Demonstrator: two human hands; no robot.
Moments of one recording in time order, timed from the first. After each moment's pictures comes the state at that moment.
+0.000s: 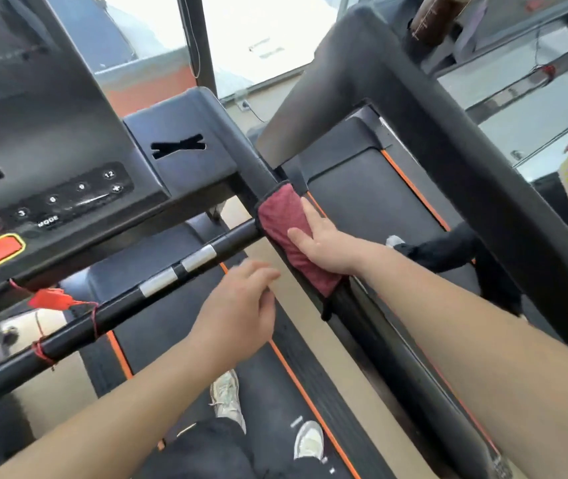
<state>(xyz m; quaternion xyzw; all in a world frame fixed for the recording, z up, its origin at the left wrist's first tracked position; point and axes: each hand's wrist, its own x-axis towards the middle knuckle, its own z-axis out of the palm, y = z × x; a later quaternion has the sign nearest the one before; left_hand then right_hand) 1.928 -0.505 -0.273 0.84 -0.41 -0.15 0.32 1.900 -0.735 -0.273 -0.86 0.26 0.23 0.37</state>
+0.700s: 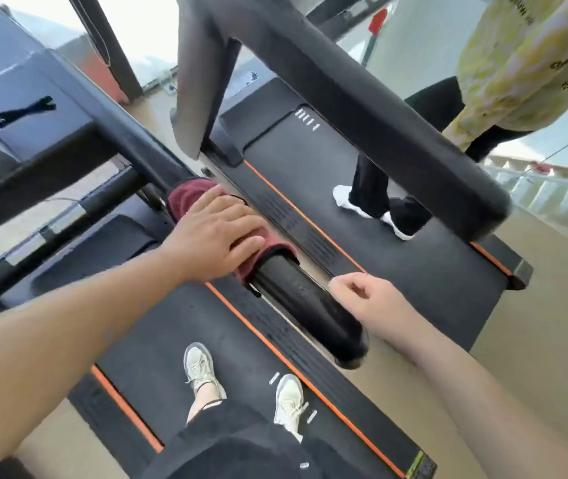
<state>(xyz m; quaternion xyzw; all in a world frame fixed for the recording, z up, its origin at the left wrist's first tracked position) 1.856 -0.611 -0.281 0.72 -0.68 -0.07 0.04 1.567 -0.724 -0.250 -0.69 0.49 0.07 0.52</state>
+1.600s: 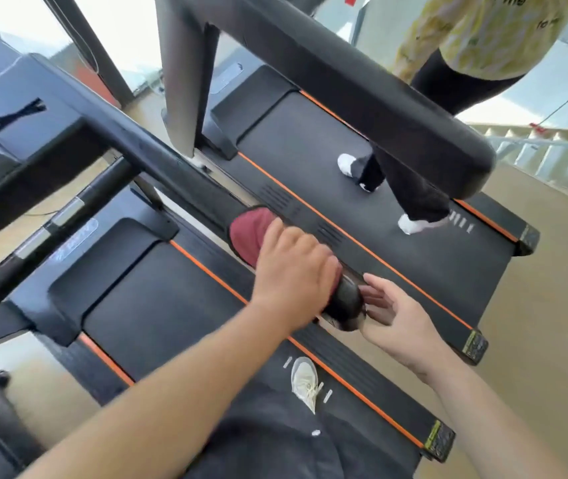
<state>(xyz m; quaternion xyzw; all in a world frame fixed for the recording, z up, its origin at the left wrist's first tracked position) 1.681 -0.618 -0.291 0.77 -0.63 -0.01 0.11 1.479 -0.675 -0.290 -0.63 0.52 -0.05 0.58</state>
